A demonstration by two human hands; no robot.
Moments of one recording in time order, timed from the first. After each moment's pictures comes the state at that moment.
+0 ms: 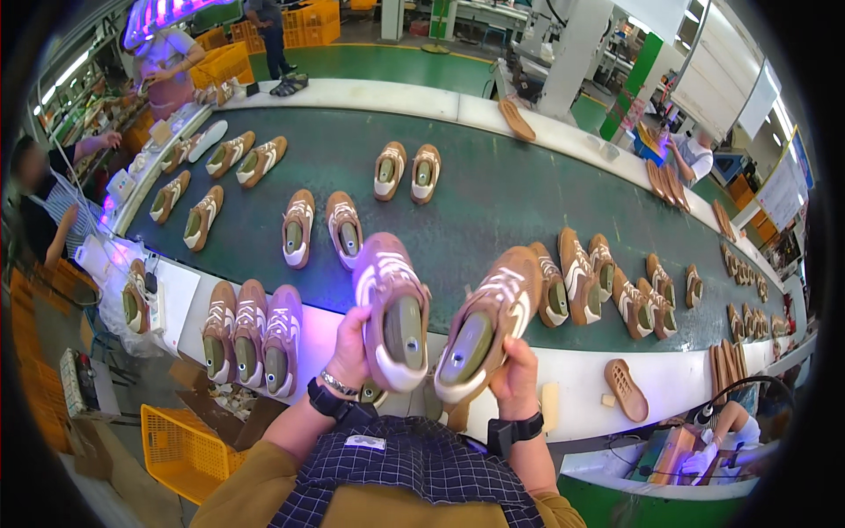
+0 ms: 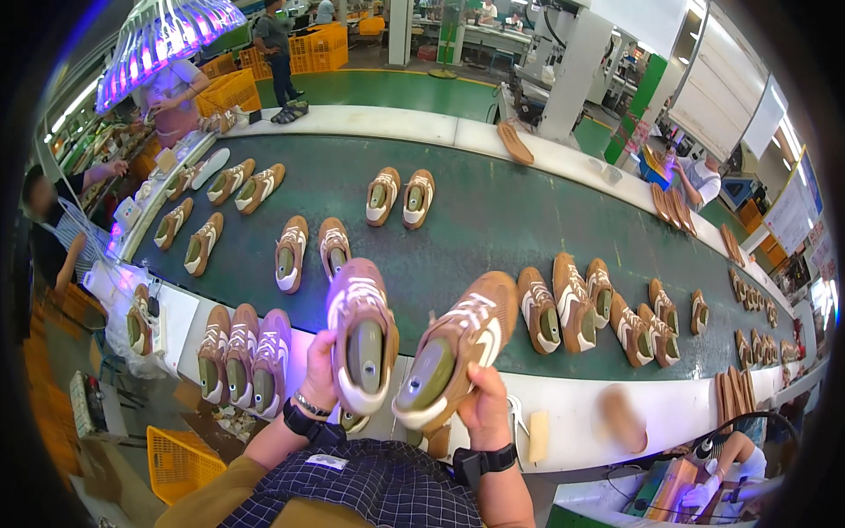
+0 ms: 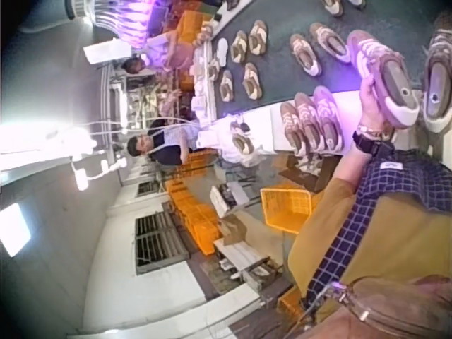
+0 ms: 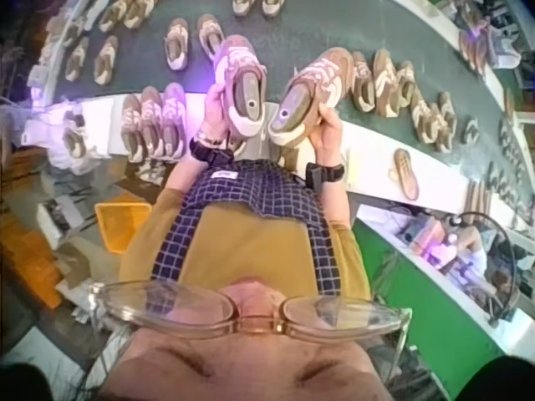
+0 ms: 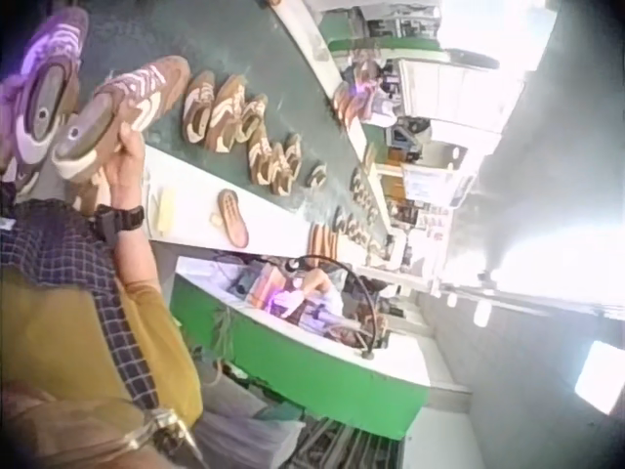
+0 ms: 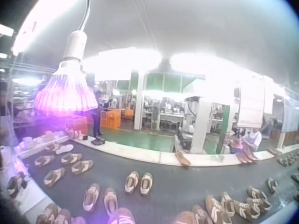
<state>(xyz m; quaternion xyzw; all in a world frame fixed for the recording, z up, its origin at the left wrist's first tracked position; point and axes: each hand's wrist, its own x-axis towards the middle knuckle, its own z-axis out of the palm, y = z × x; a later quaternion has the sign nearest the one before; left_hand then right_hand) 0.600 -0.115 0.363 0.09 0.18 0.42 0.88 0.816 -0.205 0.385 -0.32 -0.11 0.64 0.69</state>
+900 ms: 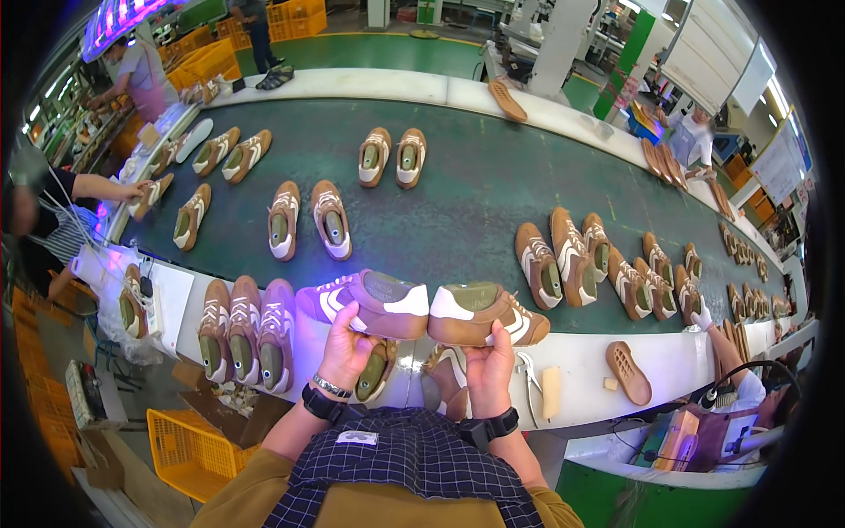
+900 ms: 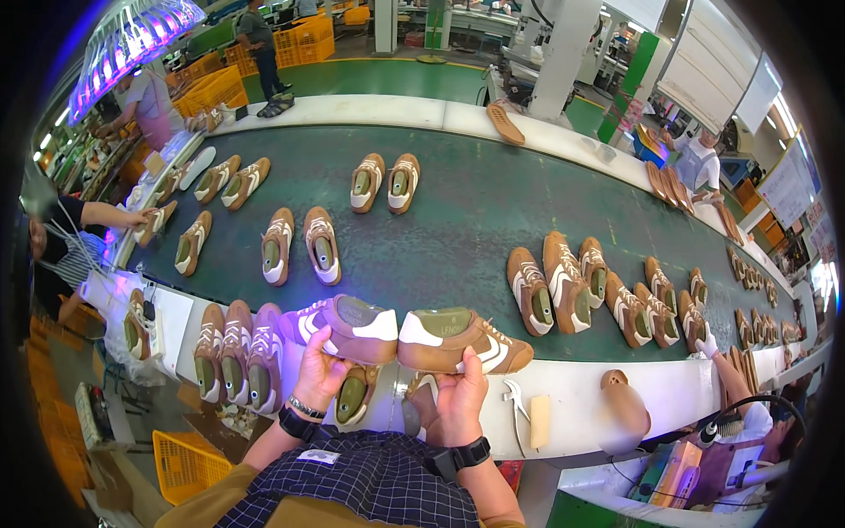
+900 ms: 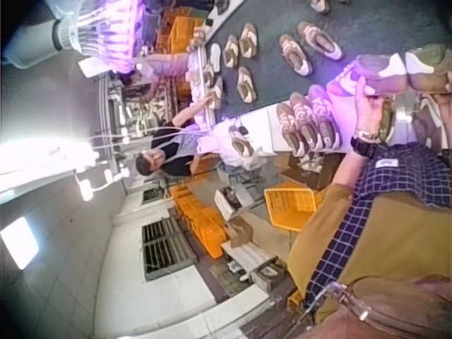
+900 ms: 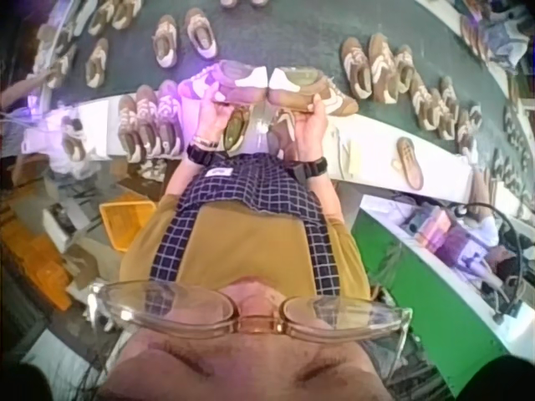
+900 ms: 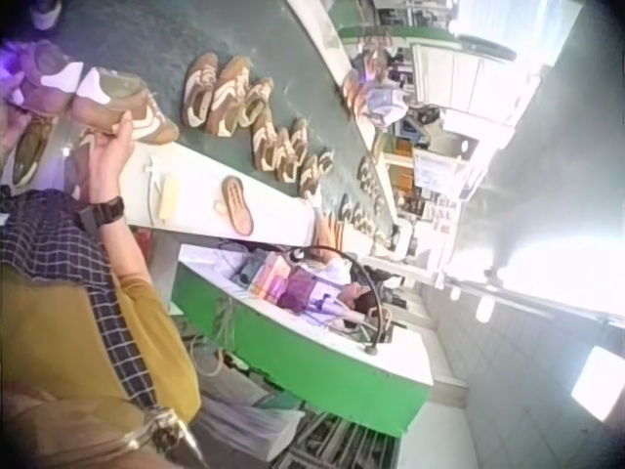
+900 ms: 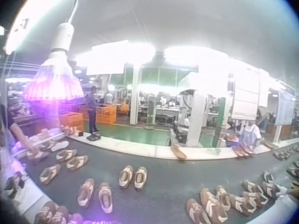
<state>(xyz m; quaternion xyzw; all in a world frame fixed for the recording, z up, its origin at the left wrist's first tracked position) 0.598 -0.125 0.319 0.04 0.34 0.47 0.81 0.794 -0.208 0.360 -0.42 0.04 0.48 0.77</state>
